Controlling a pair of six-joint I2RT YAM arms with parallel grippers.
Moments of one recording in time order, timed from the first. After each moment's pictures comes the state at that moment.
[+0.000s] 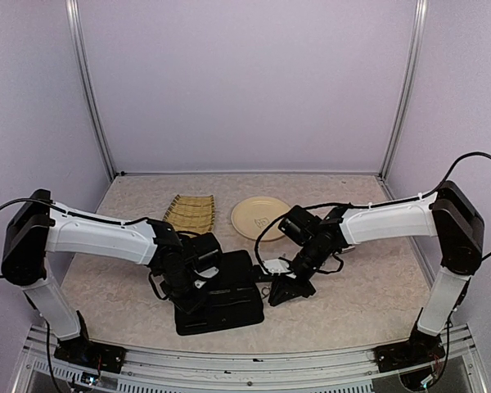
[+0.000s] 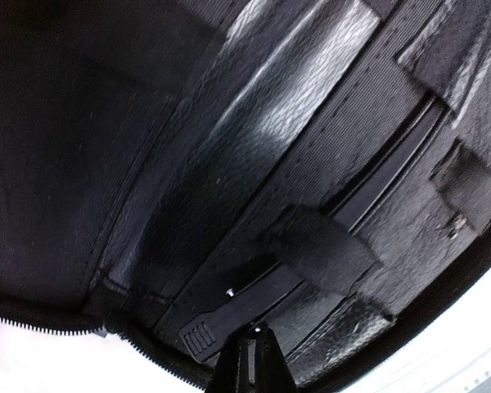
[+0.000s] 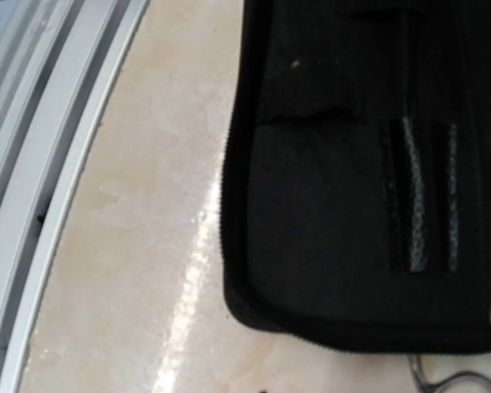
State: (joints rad) left arm -1.04 1.71 1.05 -0.86 -0.01 -0.29; right arm 0.87 1.79 1.12 -0.60 -0.67 -0.84
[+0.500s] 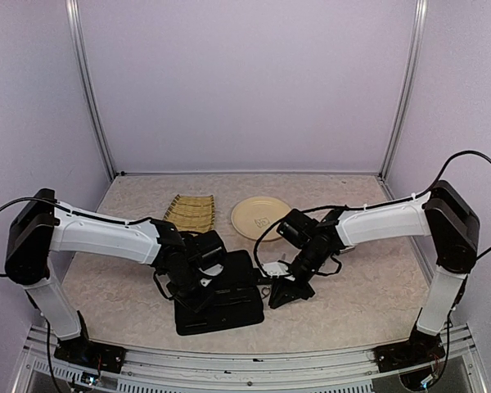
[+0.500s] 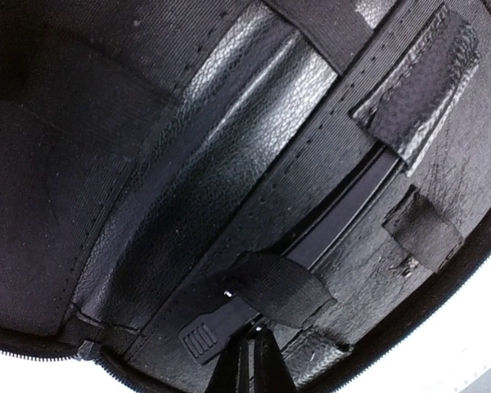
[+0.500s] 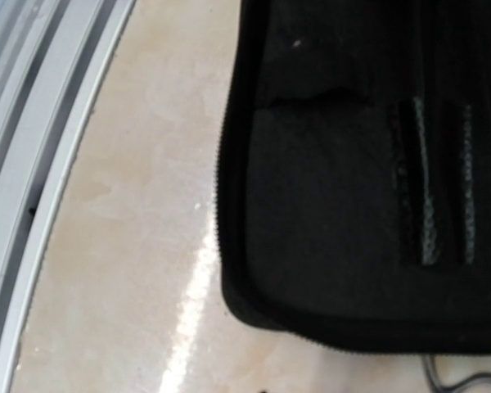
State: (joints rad) left arm -1.04 1.74 1.07 -0.79 0.05 -0.32; right arm 0.87 1.82 1.12 -0.60 -0.67 -0.84
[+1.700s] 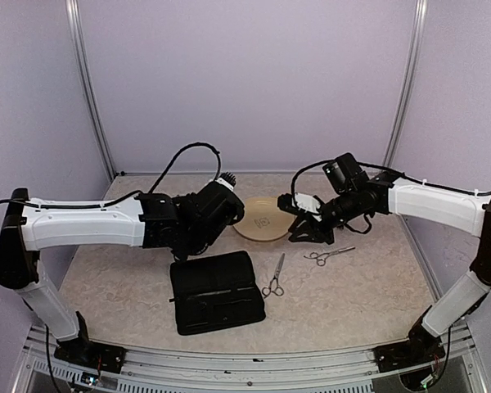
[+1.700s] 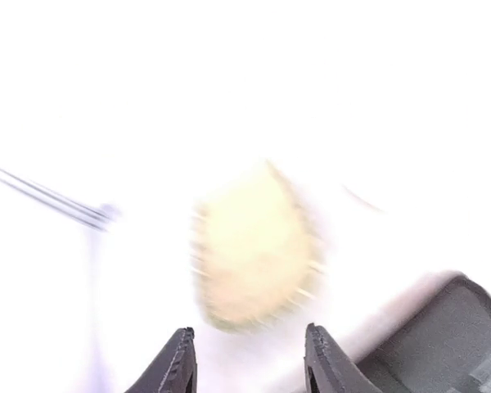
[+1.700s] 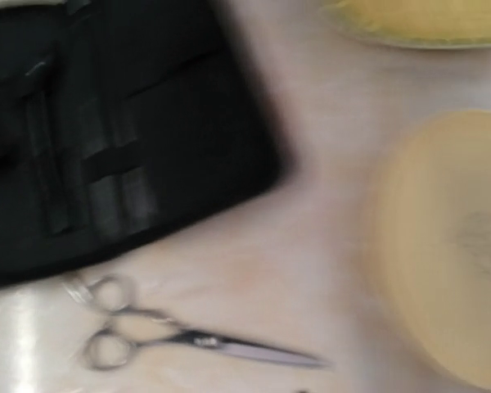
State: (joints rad) left arm -1.08 1.64 1.31 -0.55 -0.90 -0.13; right arm 0.64 1.56 1.18 -0.55 -0.51 -0.73
